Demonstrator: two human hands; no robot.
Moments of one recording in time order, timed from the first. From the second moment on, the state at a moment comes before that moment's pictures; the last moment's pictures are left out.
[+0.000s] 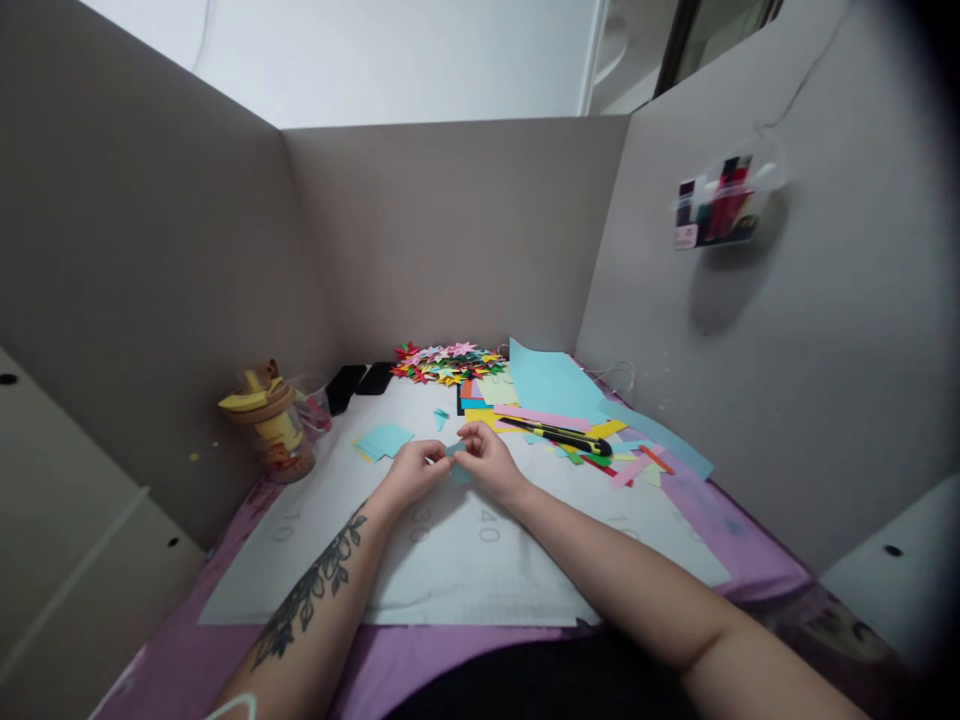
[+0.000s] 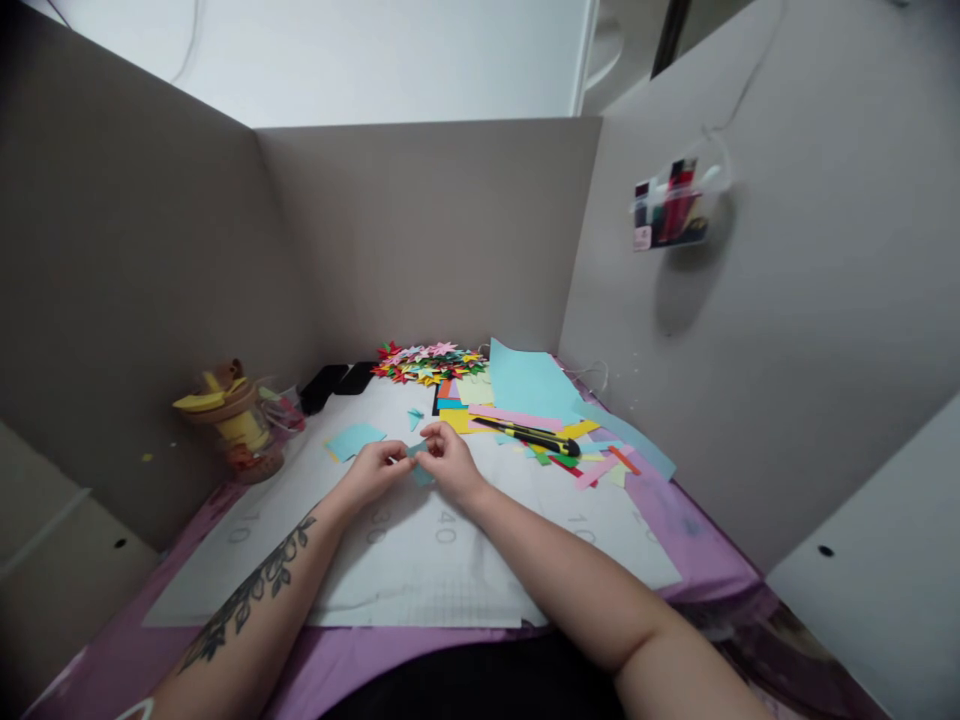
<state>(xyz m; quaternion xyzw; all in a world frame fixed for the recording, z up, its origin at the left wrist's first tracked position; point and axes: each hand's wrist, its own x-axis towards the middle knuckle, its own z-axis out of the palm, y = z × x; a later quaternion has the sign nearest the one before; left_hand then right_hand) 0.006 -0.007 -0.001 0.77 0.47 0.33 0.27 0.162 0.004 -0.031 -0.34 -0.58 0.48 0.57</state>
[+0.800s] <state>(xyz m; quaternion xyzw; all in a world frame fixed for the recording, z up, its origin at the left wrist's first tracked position) 0.007 -0.007 0.000 0.75 0.44 0.43 0.25 0.164 -0.005 -0.019 -0.37 -0.65 0.30 0.59</state>
